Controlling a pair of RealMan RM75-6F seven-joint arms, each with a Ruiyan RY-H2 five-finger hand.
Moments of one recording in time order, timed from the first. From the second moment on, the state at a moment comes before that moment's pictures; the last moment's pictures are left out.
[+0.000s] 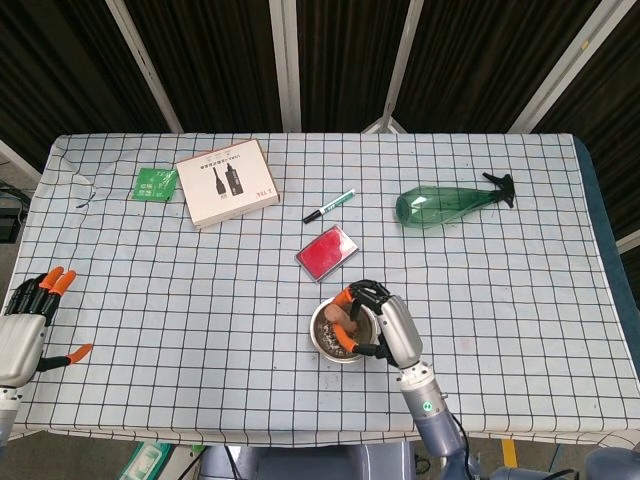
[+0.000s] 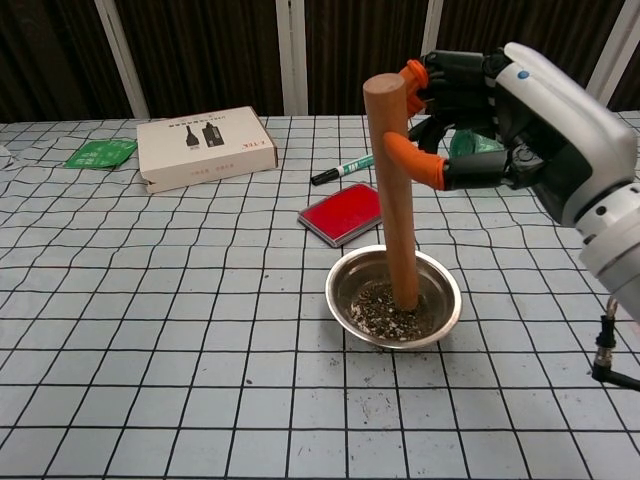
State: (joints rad) left arm -0.12 -1.13 -0.03 -1.62 1.48 1.43 0.03; right arm 0.45 -1.79 0.16 -1.57 -1.62 1.46 0.29
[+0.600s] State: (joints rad) left arm -0.12 -1.13 -0.03 -1.63 1.48 1.44 0.03; right arm 0.43 -1.80 0.15 -1.53 -1.59 1.46 0.31
